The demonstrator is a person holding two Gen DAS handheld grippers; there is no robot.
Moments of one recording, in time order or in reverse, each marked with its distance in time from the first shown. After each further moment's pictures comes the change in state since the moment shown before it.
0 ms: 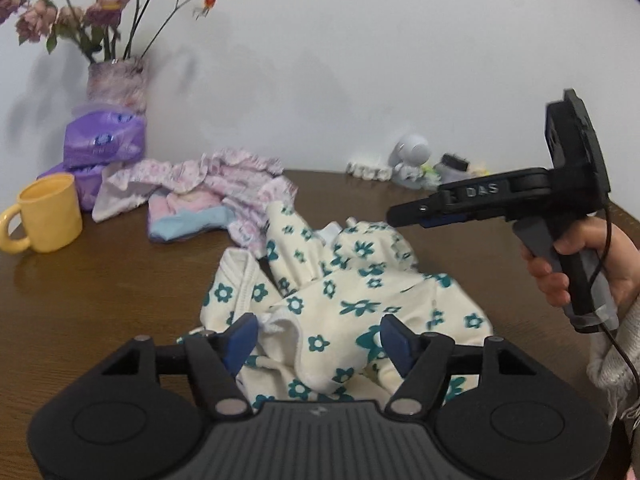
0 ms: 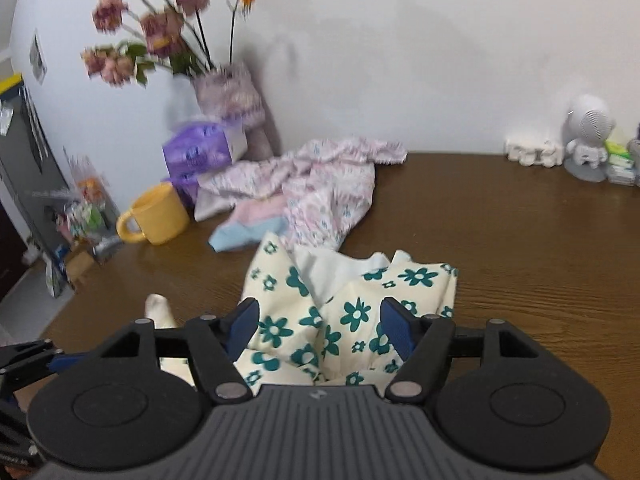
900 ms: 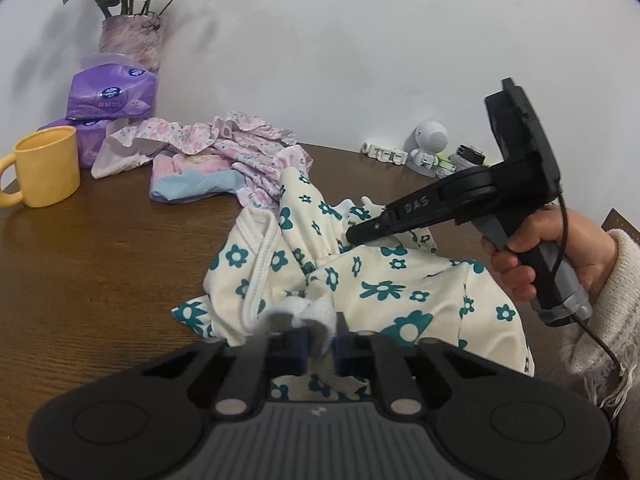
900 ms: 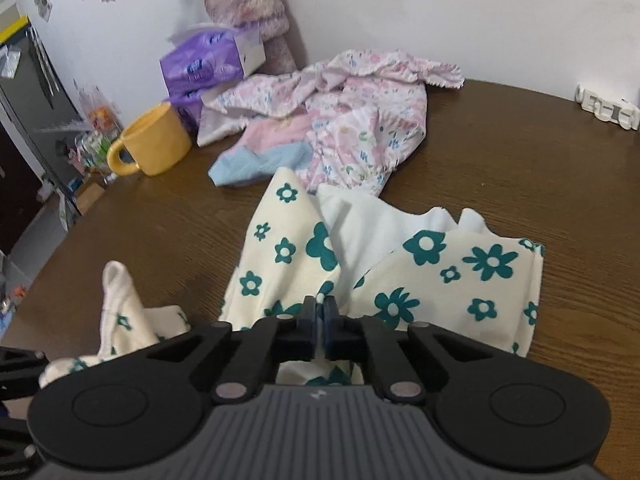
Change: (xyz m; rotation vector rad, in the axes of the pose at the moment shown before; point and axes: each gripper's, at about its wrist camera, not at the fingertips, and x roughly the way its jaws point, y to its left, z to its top) left arm 0.020 0.018 -0.010 -0.076 0.036 -0.028; right arm 0.078 0.009 0.006 -0.036 0.203 0.074
